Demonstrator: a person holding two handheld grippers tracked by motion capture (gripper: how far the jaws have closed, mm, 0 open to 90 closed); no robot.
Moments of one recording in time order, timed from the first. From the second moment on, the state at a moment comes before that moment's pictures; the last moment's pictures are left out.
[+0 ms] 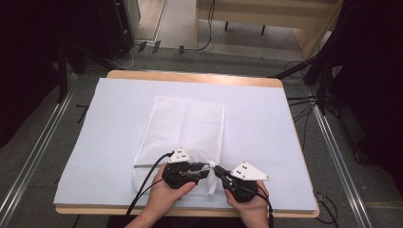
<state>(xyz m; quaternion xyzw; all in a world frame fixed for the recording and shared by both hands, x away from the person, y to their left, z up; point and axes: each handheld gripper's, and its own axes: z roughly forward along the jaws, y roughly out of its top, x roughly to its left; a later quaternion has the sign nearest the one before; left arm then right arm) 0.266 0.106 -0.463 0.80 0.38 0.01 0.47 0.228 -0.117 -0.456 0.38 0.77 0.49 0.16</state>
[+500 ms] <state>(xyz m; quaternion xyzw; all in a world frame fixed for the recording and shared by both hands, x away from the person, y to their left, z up) 0.262 0.108 -0.455 0.79 0.36 -0.01 0.49 0.227 -0.119 -0.457 0.39 0.76 0.48 0.17</state>
